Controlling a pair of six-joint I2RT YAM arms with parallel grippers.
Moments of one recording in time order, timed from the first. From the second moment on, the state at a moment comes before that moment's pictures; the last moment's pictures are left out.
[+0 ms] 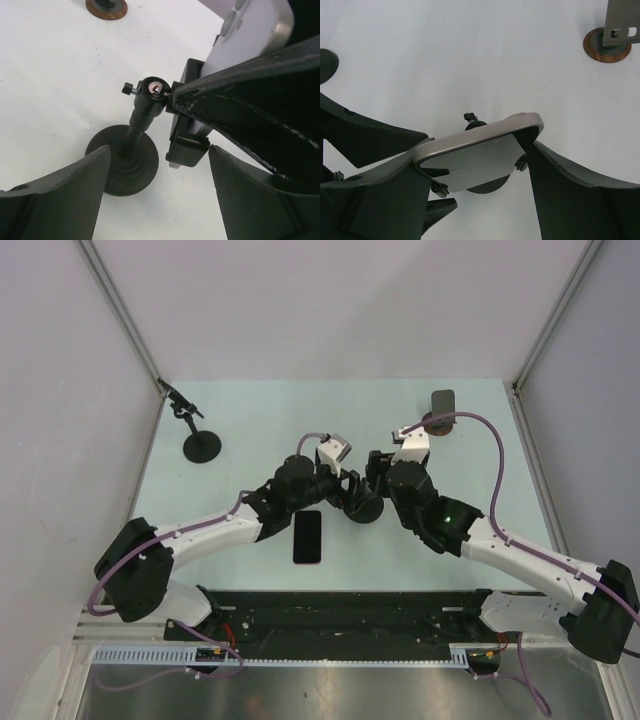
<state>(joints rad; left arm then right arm) -0.83 1.41 0.83 0.33 0.15 -0.24 0.89 1.12 0.90 -0.15 0.68 0.40</state>
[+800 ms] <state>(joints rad) -0.85 1.42 0.81 0.36 -0.02 -0.31 0.92 1.18 0.91 -0.10 0.80 0.44</state>
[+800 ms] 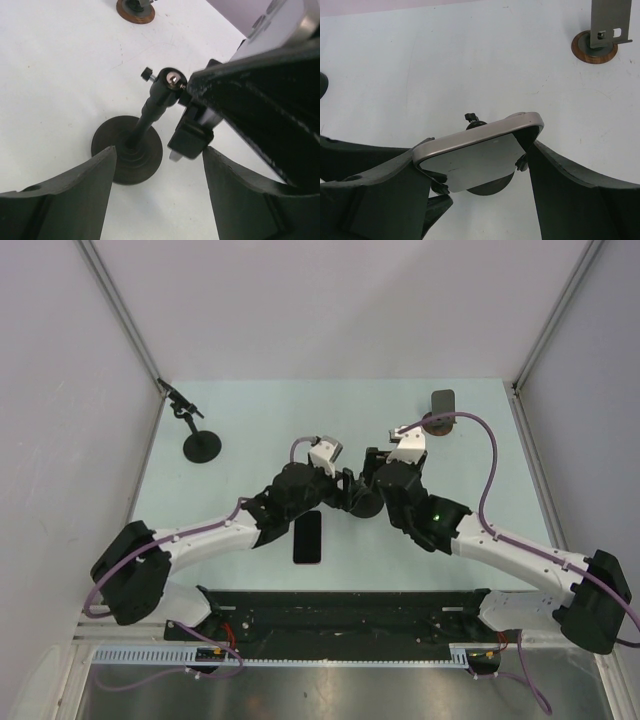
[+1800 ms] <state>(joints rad) -0.85 1.45 0.71 0.66 -0.03 -0.33 0.93 1.24 0.96 -0.11 0.83 0.45</state>
